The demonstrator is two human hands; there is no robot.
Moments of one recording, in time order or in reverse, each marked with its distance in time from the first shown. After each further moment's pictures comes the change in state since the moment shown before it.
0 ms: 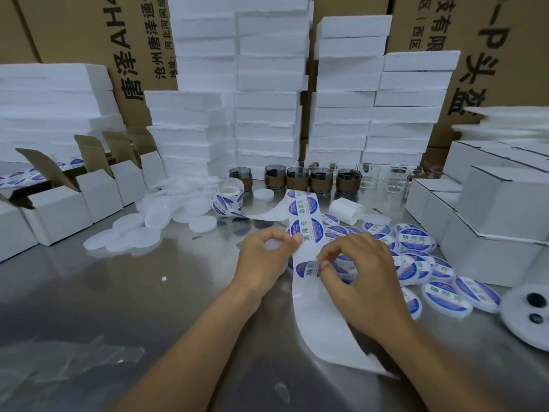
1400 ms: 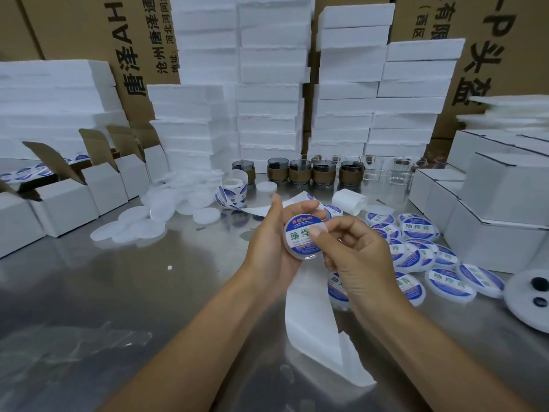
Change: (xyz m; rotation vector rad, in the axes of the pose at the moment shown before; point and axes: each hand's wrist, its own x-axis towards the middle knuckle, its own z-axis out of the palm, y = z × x) left_hand -0.017 0.023 0.006 -0.776 -0.323 -0.174; right_hand 0.005 -0.035 0.003 1.056 0.102 0.550
